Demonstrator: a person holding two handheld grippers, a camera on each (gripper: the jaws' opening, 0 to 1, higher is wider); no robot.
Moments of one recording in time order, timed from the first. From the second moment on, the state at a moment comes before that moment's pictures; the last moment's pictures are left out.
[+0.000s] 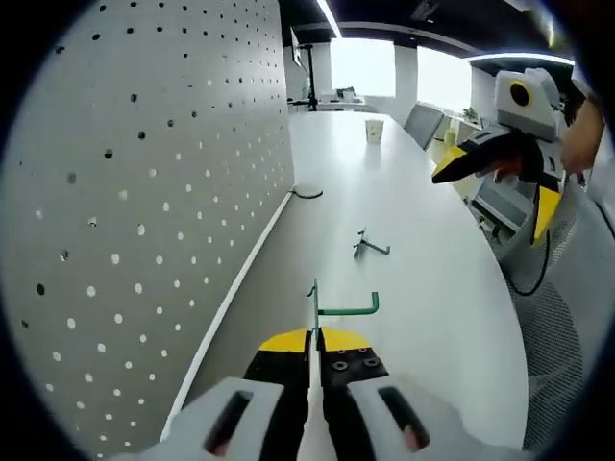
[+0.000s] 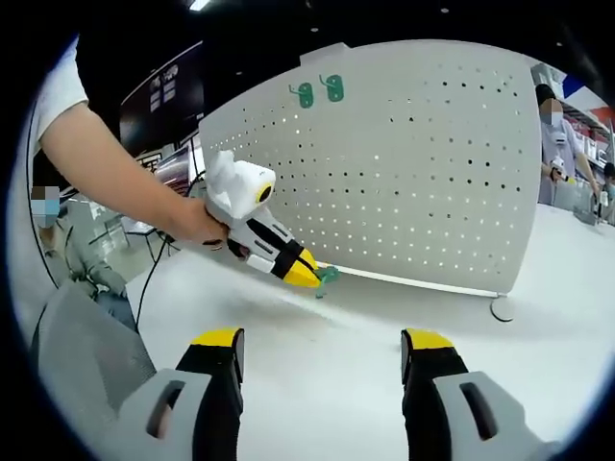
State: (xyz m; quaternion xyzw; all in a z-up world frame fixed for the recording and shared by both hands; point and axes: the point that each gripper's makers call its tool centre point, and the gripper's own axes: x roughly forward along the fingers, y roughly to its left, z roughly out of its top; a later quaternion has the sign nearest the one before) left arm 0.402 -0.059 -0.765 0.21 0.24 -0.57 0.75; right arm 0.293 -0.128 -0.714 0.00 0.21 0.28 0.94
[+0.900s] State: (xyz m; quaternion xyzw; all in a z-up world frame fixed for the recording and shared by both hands) left arm 0.394 -0.079 -0.678 0.11 0.11 -0.55 0.82; right arm 0.296 -0.123 -0.687 0.01 0.15 0.29 0.95
